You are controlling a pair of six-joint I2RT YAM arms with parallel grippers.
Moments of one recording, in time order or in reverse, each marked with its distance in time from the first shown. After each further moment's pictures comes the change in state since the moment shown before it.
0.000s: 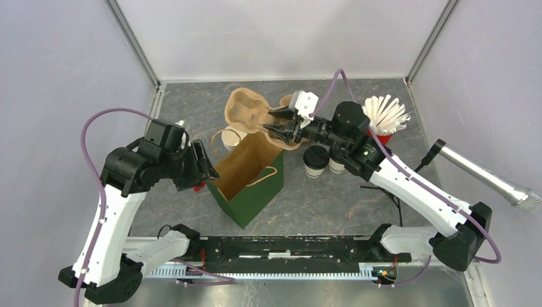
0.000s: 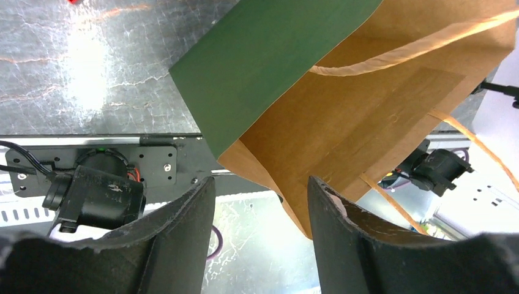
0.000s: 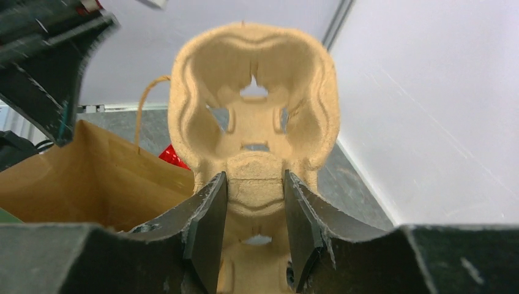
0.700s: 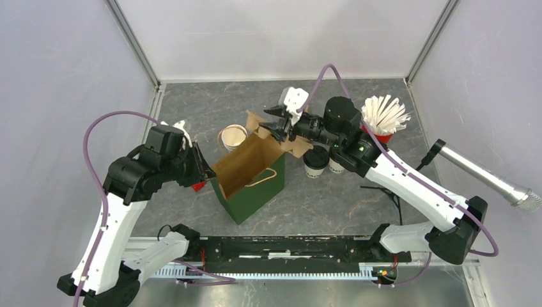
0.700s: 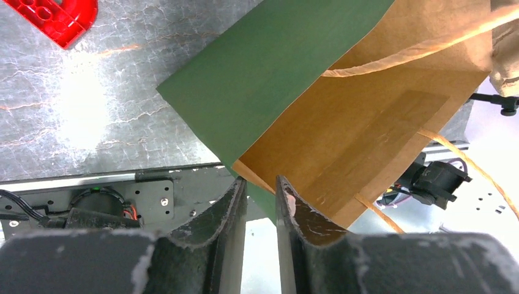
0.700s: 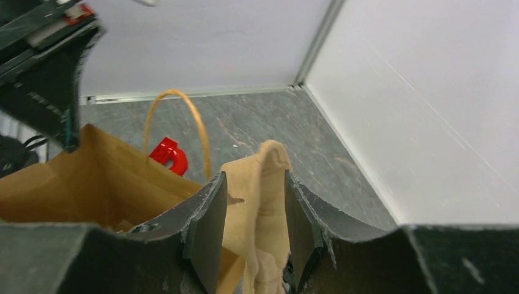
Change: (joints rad) left arm 0.000 -0.069 -0.130 0.154 0.002 0.031; right arm 0.043 0.043 0.067 -0.058 0.032 -0.046
